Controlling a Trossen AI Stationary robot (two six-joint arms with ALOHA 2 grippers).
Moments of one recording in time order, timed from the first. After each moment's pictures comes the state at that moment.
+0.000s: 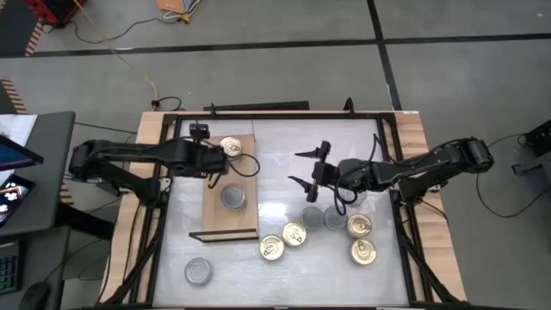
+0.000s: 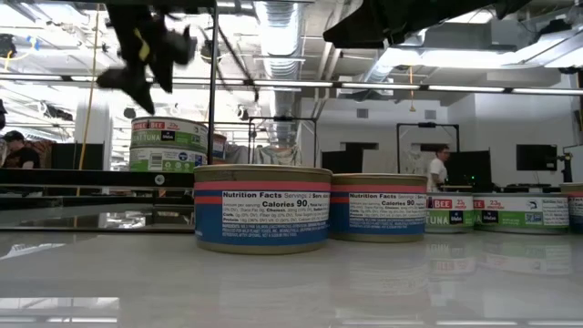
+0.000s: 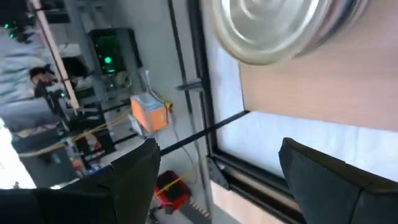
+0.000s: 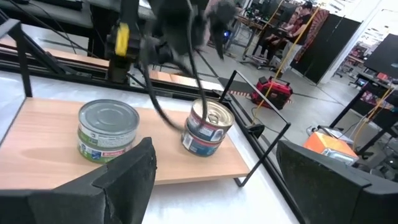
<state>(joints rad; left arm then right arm) 0.07 1.28 1.11 -1.24 -0.90 0.21 0.12 1.28 0.77 0.34 0.49 -0.27</state>
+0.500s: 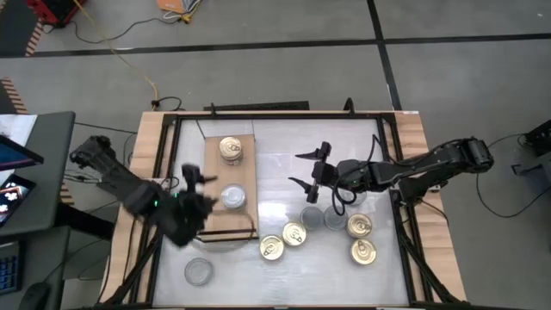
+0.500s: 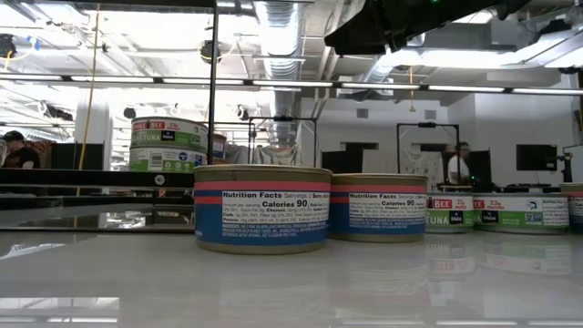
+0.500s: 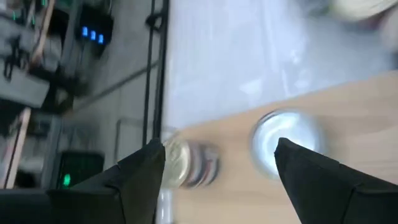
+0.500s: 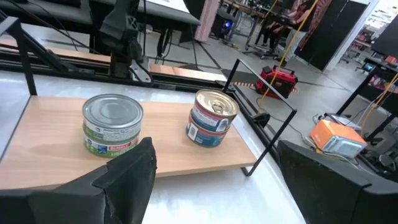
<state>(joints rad) -0.67 1.31 1.40 -1.32 -0.93 -0.29 0.12 1.28 0.77 0.31 0.49 -0.20</state>
